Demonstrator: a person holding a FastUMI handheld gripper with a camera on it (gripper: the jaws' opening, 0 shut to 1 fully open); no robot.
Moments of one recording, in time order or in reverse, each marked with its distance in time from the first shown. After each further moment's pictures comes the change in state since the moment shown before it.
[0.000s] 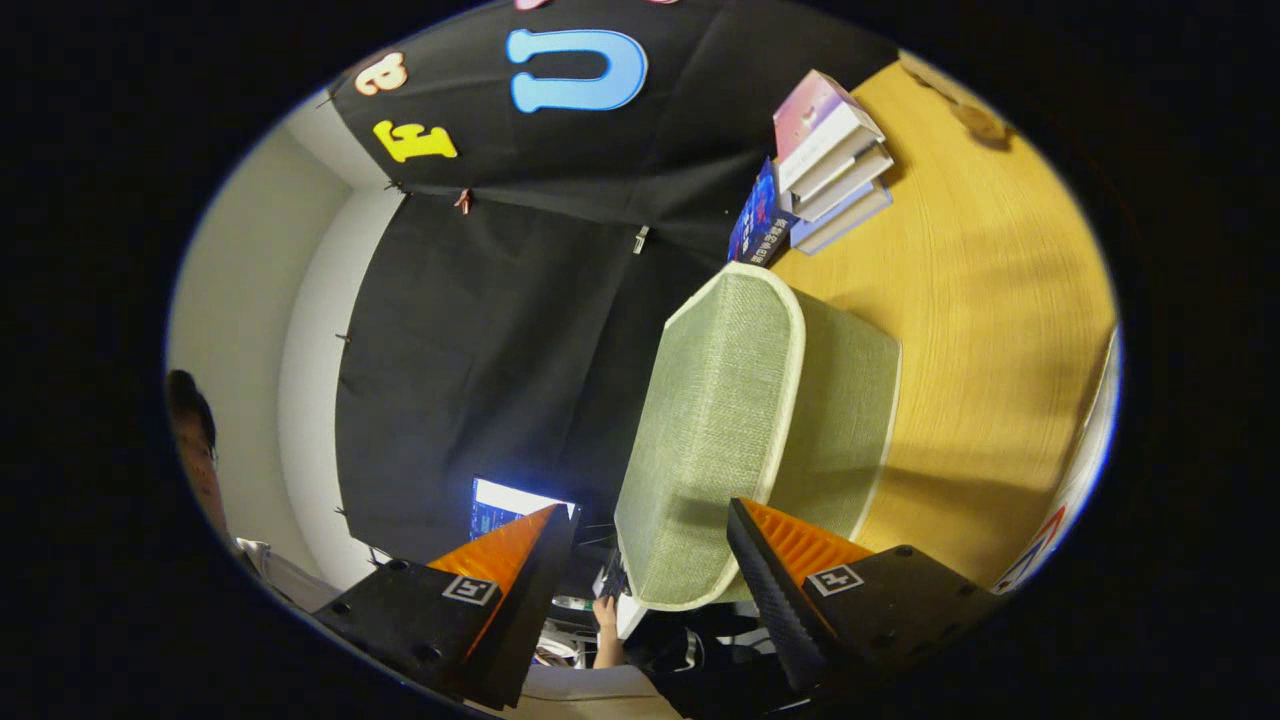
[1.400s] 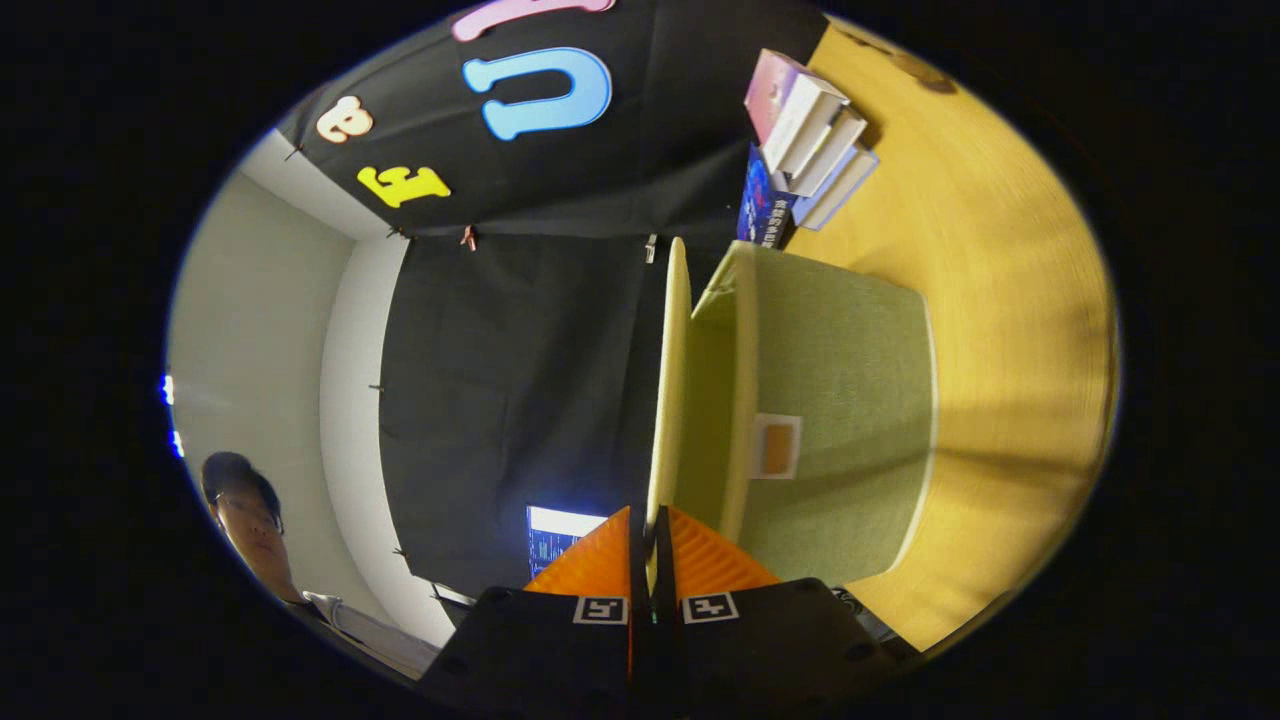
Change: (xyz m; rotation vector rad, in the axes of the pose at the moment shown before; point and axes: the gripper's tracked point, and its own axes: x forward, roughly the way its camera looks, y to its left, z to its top) arm 0.016 0.052 -0.004 0.079 -0.041 0.092
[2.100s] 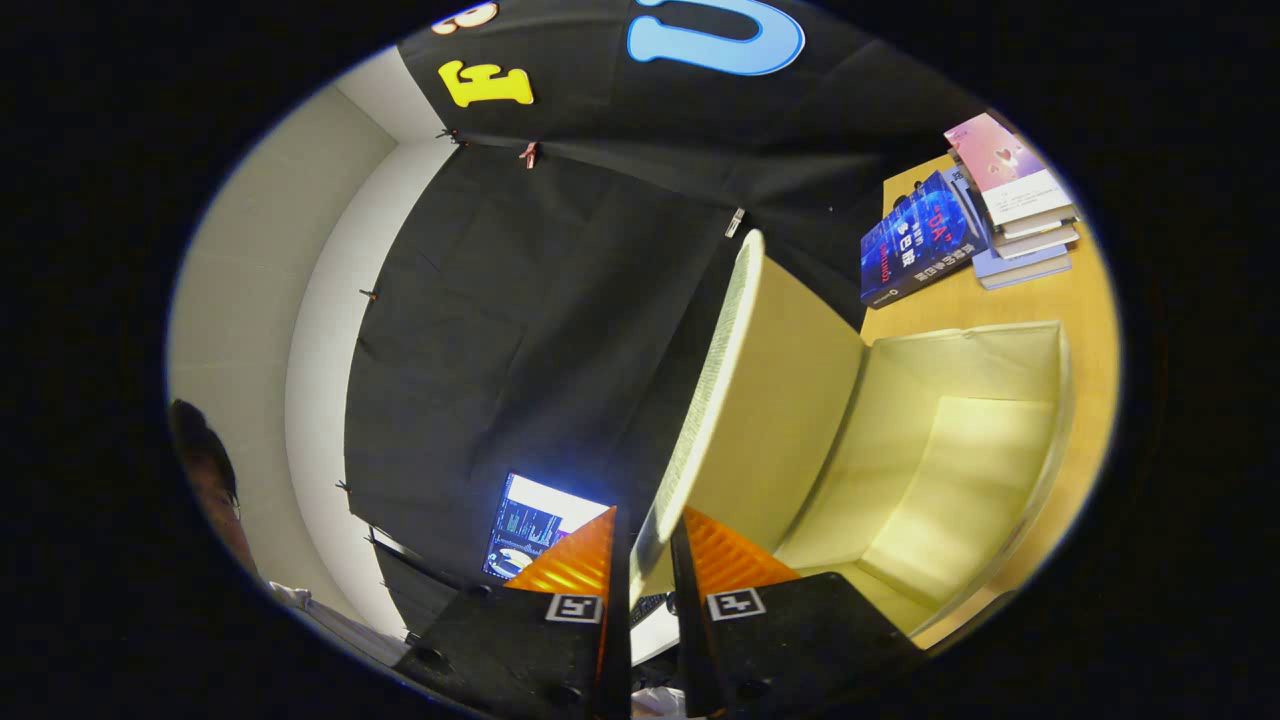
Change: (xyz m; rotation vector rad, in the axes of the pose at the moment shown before) arm 0.138 0.113 -0.011 -0.232 0.118 -0.037
